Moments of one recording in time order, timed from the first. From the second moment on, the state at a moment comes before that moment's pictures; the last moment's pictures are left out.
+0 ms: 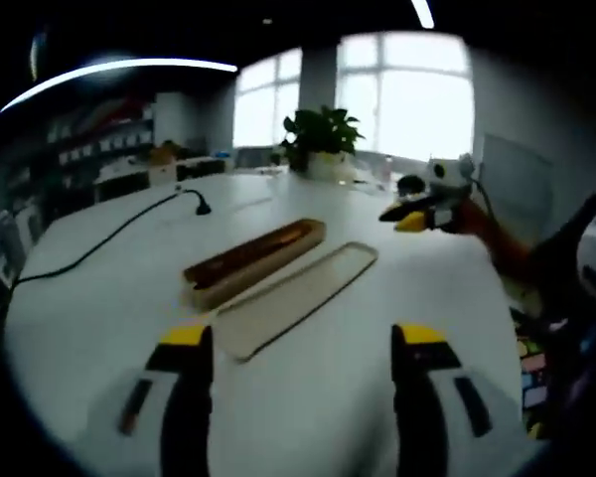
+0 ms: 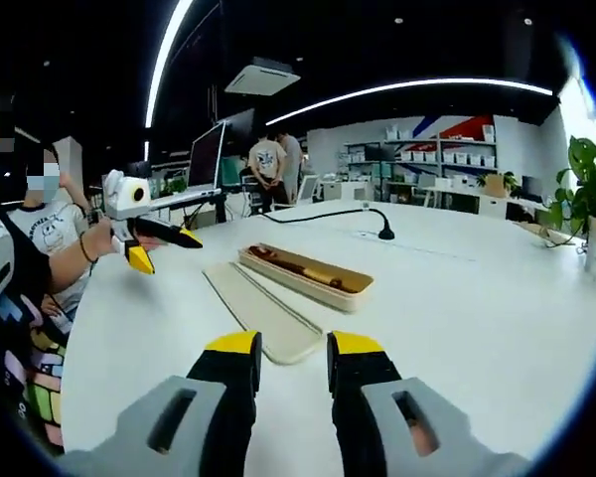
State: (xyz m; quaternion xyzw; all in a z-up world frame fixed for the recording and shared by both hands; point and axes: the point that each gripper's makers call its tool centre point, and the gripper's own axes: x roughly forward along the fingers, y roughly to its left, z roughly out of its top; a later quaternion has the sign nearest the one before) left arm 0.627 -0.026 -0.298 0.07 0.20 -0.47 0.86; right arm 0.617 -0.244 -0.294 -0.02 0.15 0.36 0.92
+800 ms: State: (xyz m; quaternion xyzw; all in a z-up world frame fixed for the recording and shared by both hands) left arm 0.639 -0.037 -0.317 -0.03 0.24 -0.46 0.85; right arm 0.622 -0.225 -0.319 -0.02 0.19 0.37 0.91
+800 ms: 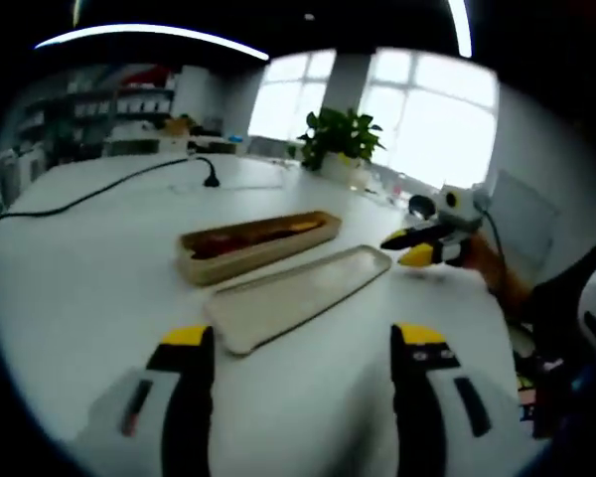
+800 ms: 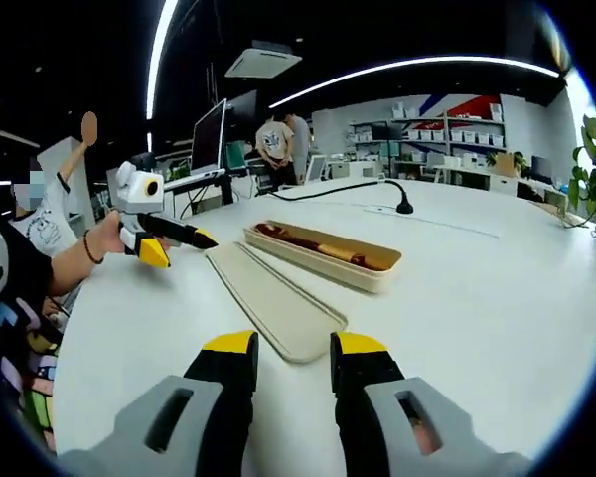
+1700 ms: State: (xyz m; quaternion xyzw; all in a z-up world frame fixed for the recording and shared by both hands) left arm 0.650 -0.027 -0.298 -0.07 0.18 -0.45 0.87; right arm 0.624 -0.214 -0.315 -0.04 0.16 0.38 0.91
